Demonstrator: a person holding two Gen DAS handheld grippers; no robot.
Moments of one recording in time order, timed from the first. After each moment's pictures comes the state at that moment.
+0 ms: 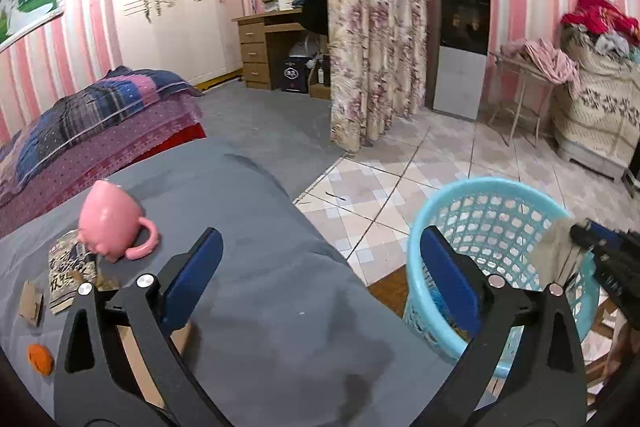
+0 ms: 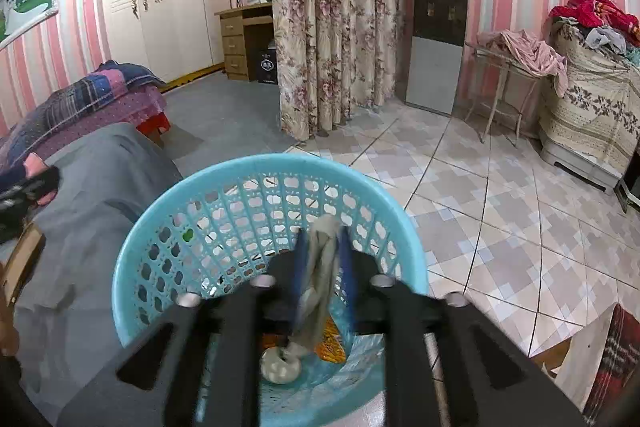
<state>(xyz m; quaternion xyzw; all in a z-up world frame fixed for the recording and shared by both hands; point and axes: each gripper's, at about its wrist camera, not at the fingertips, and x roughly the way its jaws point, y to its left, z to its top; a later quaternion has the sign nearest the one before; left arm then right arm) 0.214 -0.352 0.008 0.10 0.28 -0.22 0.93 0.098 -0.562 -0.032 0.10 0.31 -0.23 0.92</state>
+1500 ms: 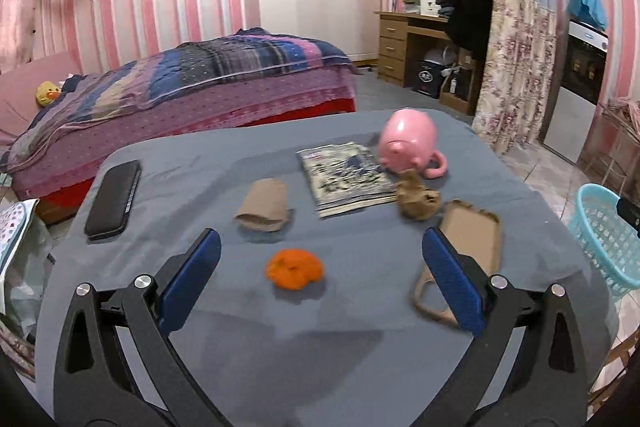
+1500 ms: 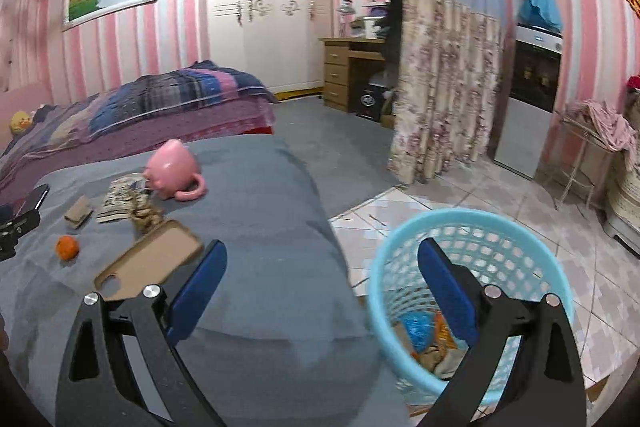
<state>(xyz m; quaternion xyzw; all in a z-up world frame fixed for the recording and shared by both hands) 0.162 -0.061 0.019 0.02 0.29 -0.01 0.96 0.126 -0.374 0.015 0.03 0.25 -0.08 0.96</state>
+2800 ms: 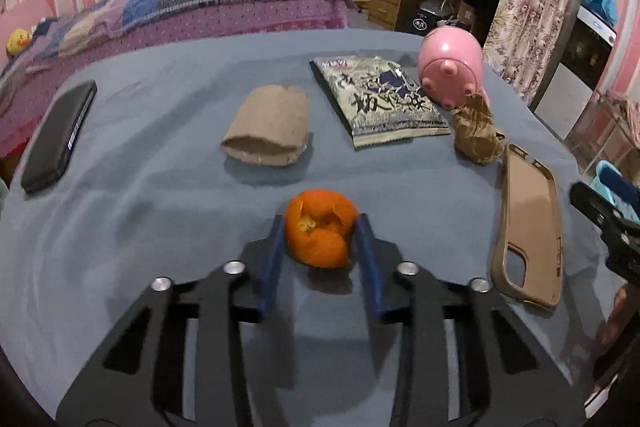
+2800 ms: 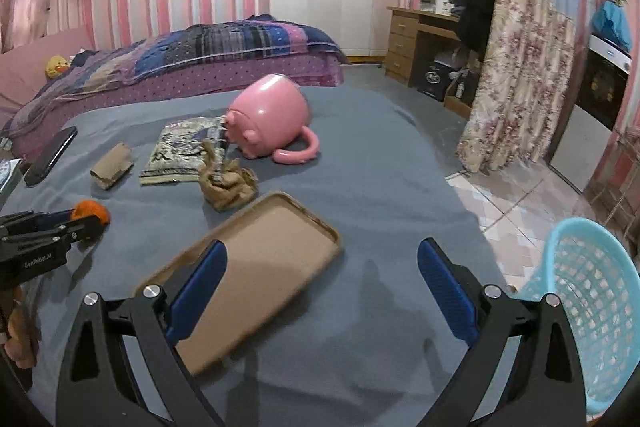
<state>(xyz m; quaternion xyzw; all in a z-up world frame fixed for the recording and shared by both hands) 0.231 -0.026 -0.058 -0.01 0.40 -0.05 0.91 0.212 -0.258 -0.033 -0.02 0.32 0.02 0.95</state>
